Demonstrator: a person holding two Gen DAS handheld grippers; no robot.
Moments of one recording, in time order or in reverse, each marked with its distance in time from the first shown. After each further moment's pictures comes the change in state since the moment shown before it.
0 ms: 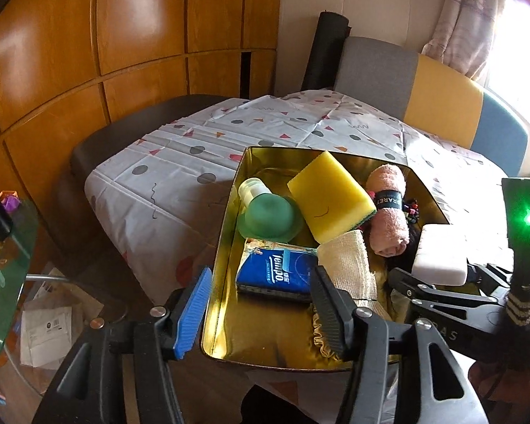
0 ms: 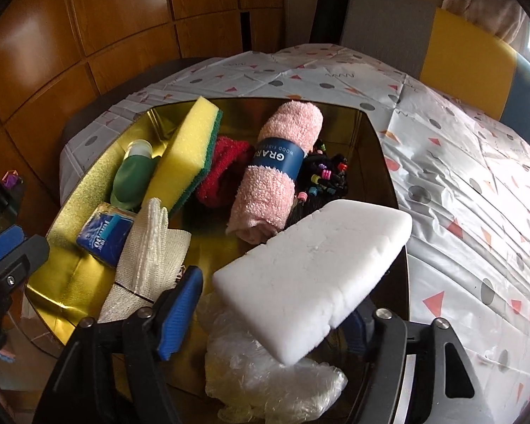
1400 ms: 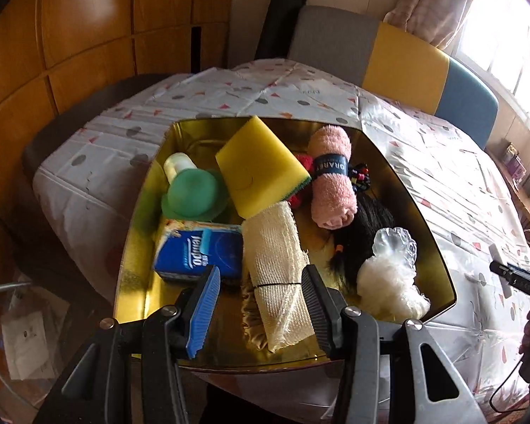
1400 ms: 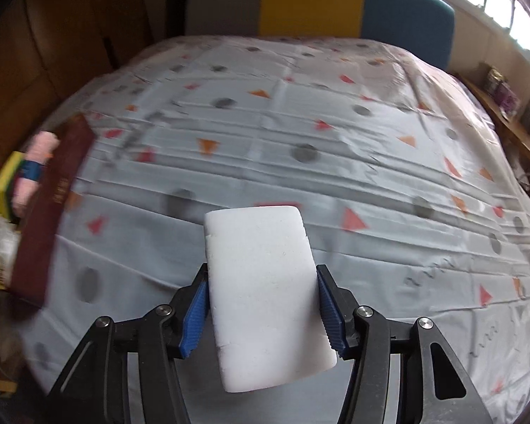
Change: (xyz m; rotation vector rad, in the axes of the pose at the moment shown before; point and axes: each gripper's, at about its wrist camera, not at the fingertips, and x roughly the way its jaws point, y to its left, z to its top) left arm 0.018 -0.043 -0.001 0.085 0.116 -0.153; right arm -0.081 -0.262 -0.091 0.300 0.041 -0.203
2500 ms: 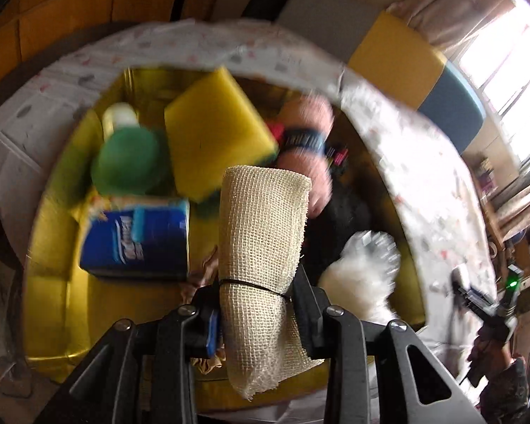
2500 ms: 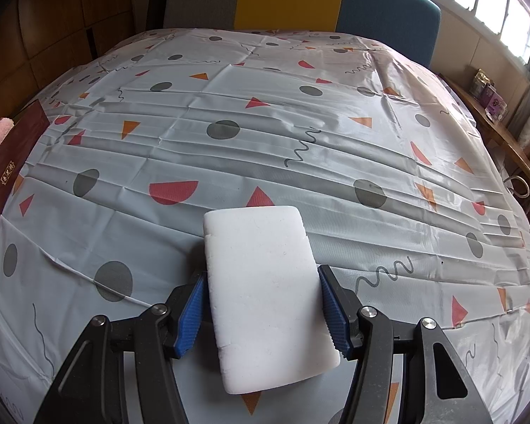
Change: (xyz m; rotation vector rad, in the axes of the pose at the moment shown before) left arm 0.056 -0.007 0.008 -0.118 0.203 -0.190; right arm 0.032 -0.076 -0.018 -0.024 0.009 -0.116
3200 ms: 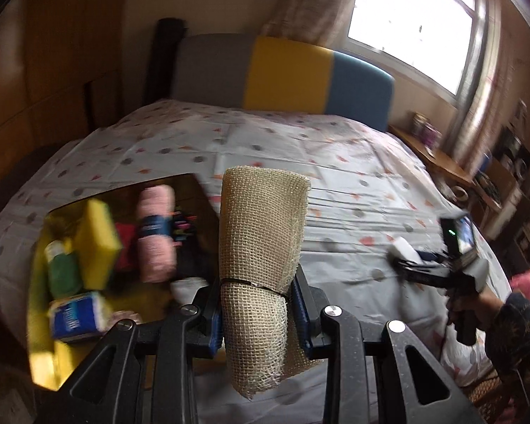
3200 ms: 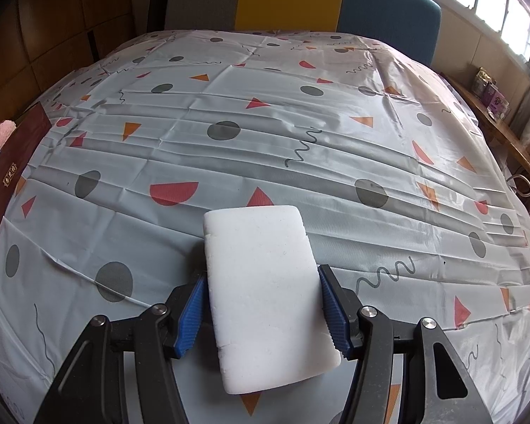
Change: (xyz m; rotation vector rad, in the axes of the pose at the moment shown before) left arm -0.081 -0.127 -0.021 0.375 -0.253 -0.079; right arm 0.000 0.000 -0.001 0.004 -0.002 0.011
